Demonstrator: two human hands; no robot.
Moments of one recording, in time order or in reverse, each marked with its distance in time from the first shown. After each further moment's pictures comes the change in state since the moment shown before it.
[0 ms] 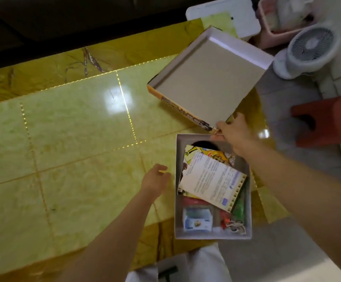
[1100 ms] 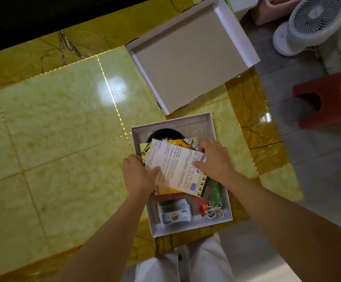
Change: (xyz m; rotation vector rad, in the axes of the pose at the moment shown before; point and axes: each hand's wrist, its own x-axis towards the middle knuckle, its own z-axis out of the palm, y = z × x) left_hand 0.020 -0.025 0.009 0.329 0.464 0.187; right_hand -0.015 0.123 0.019 -0.947 -0.155 -0.426
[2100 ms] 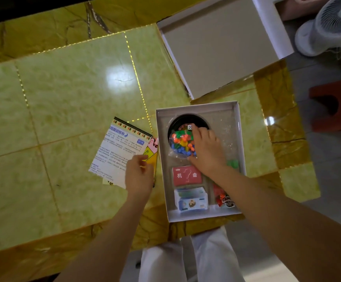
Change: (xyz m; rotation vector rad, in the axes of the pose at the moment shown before) left_hand -0.018 -0.074 -0.022 -0.294 0.026 -0.064; right_hand 0.000 -0.065 0.052 -0.287 0.038 -0.188
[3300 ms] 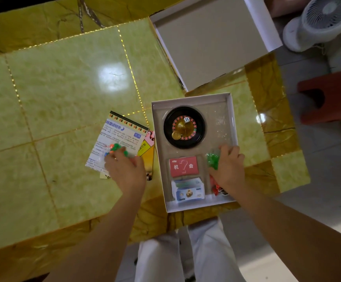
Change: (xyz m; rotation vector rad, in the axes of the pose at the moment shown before) left_hand 0.001 -0.008 -0.008 0.188 0.229 0.006; right_hand -0.076 0.039 0.028 0.066 0.007 0.440
